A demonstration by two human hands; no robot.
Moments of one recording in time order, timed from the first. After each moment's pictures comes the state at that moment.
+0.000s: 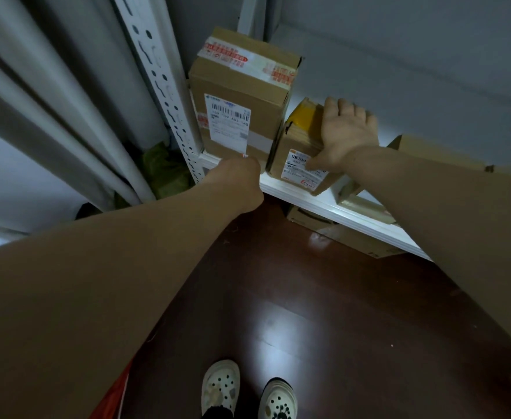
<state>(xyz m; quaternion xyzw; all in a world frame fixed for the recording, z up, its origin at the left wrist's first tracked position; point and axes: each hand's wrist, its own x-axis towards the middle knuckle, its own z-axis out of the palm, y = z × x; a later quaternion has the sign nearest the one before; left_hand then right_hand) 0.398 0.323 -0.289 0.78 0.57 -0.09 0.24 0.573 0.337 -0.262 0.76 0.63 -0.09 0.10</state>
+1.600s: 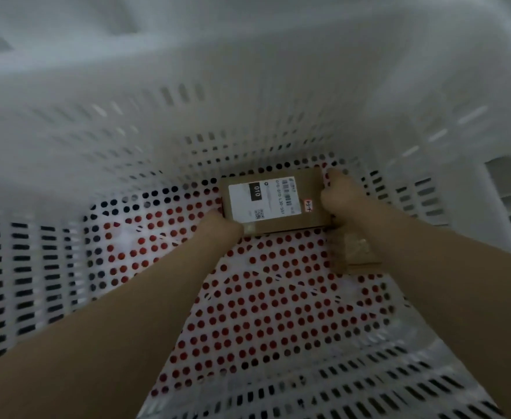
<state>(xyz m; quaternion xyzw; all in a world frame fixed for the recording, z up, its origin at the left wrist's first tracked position) -0.195 0.113 -0.513 -0.05 0.83 0.30 0.47 -0.111 0.299 -0.509 0.49 0.77 -0.35 0.20</state>
